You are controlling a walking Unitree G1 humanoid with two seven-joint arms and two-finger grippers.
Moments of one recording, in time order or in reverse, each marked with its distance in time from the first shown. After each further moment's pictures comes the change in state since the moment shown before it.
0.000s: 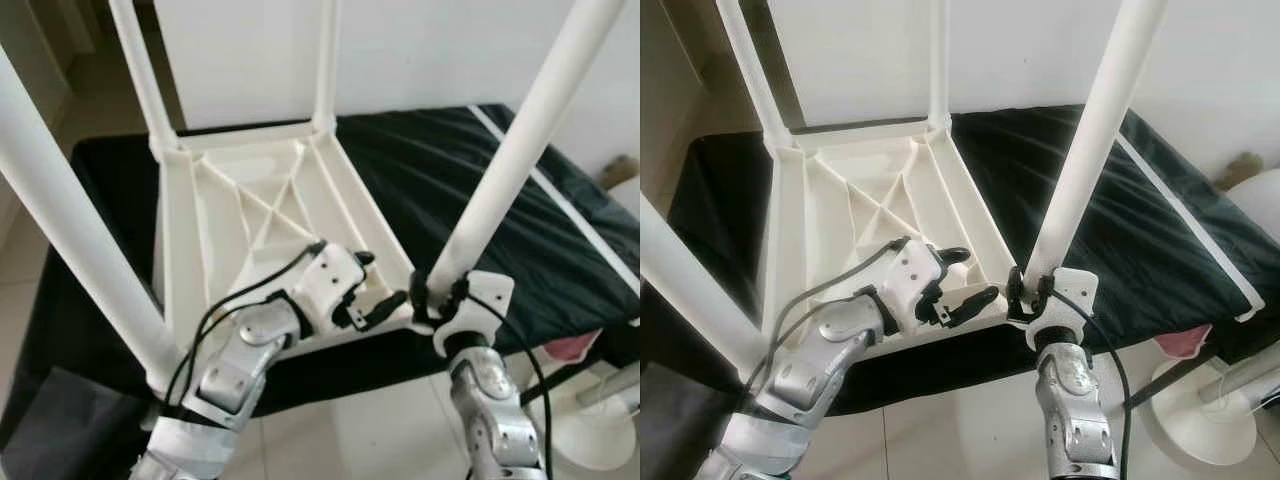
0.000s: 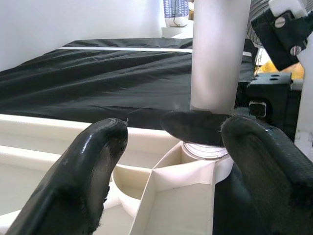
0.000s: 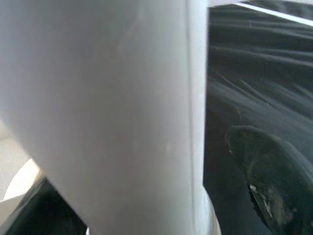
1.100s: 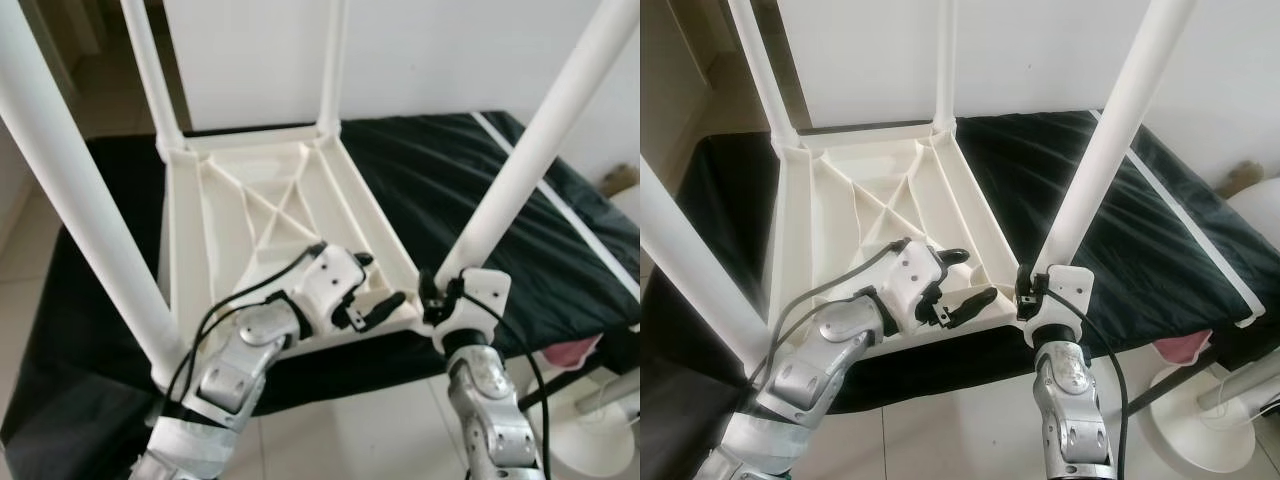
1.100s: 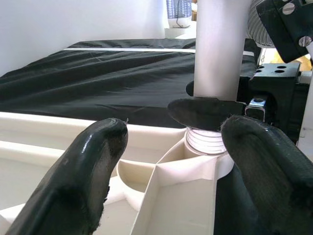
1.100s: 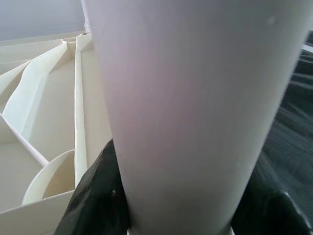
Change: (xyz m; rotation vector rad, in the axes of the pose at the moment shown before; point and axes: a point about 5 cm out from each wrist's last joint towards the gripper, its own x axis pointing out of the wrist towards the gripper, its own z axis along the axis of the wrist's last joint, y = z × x) left arm 0.000 0.000 -0.003 0.005 0.011 0.002; right arm -0.003 0.012 0.000 -0.011 -0.019 -0.078
